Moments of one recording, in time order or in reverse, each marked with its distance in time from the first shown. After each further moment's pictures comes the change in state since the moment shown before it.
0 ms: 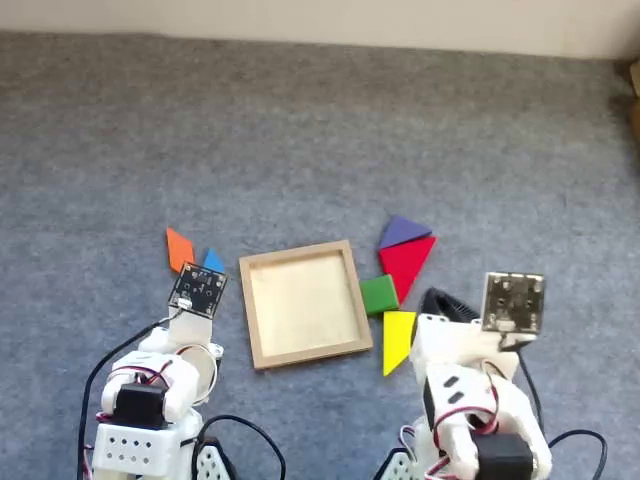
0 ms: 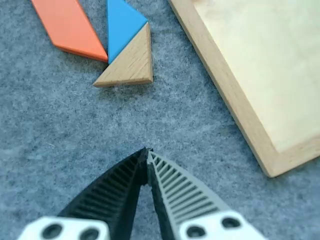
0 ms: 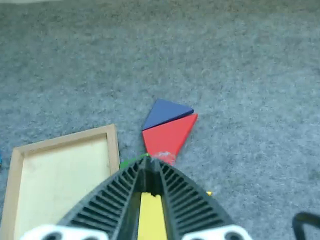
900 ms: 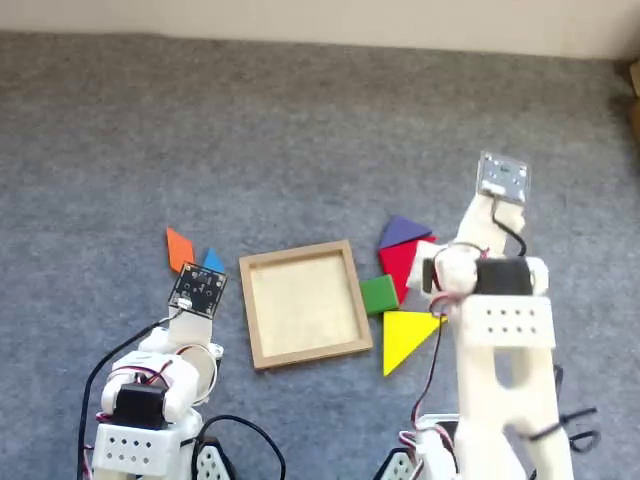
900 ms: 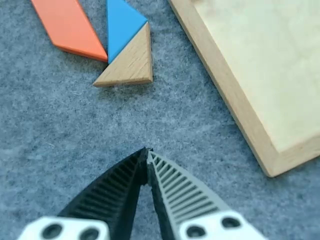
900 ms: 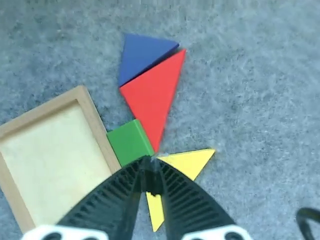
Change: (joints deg) left arm 0.0 0.0 0.0 0.0 0.0; right arm -0.9 67.3 -30.9 -0.4 -9.1
